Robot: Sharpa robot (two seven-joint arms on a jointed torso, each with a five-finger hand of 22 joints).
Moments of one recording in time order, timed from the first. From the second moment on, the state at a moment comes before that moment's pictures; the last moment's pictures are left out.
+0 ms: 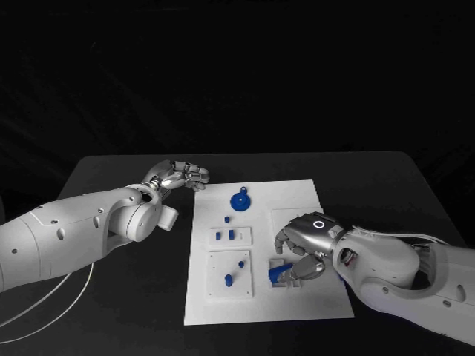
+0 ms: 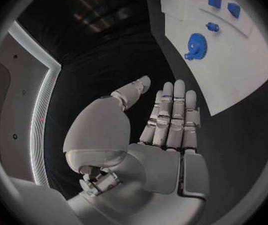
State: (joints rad) left arm 1.22 -0.76 -0.12 1.27 -0.22 -0.32 0.27; left_hand 1.12 -0.14 0.63 -0.21 0.10 0.85 0.18 0.25 0.52 1.19 0.13 0.08 0.15 0.95 0.10 0.53 0.42 0.02 0.53 0.00 0.89 0.97; right arm 1.16 -0.90 -0.16 1.80 -1.87 -0.19 -0.28; right_hand 0.87 -0.30 0.41 -0.25 0.11 1.01 0.08 0.30 0.48 1.13 -0.01 1.06 1.18 1.28 -0.12 1.21 1.02 0.23 1.17 -0.05 0.91 1.30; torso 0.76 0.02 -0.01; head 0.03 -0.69
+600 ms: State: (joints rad) left arm 1.22 -0.76 -0.12 1.27 -0.22 -0.32 0.27; left_hand 1.12 -0.14 0.63 -0.20 0.10 0.85 0.18 0.26 0.52 1.19 0.13 0.08 0.15 0.95 0.10 0.53 0.42 0.02 0.53 0.00 0.89 0.97; right arm 1.16 -0.87 -0.20 1.78 -1.98 -0.15 -0.28; right_hand 0.88 -0.30 0.44 -0.22 0.30 1.07 0.06 0.32 0.48 1.17 -0.04 1.07 1.17 1.30 -0.13 1.22 1.02 0.23 1.18 -0.04 0.92 1.31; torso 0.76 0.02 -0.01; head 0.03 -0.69
